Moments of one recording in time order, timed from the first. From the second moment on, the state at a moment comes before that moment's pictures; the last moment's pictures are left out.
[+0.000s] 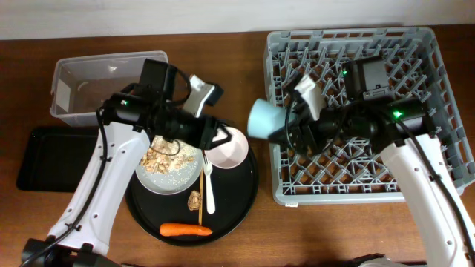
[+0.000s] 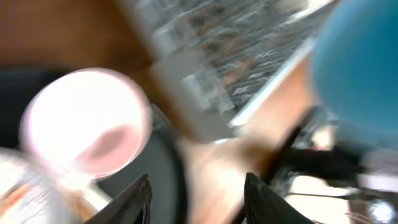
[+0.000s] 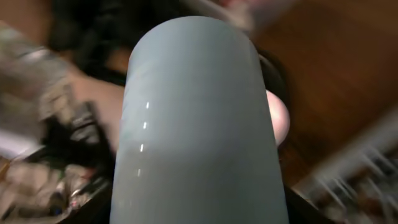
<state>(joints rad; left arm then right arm) -0.26 1.58 1.46 -1.10 0.64 0.11 0.18 1.42 1.45 -1.07 -0.75 -0.32</state>
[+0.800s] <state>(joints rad) -0.26 1.58 1.46 -1.19 0.31 0.11 -0.53 1.69 1.68 -1.07 -0.25 0.07</state>
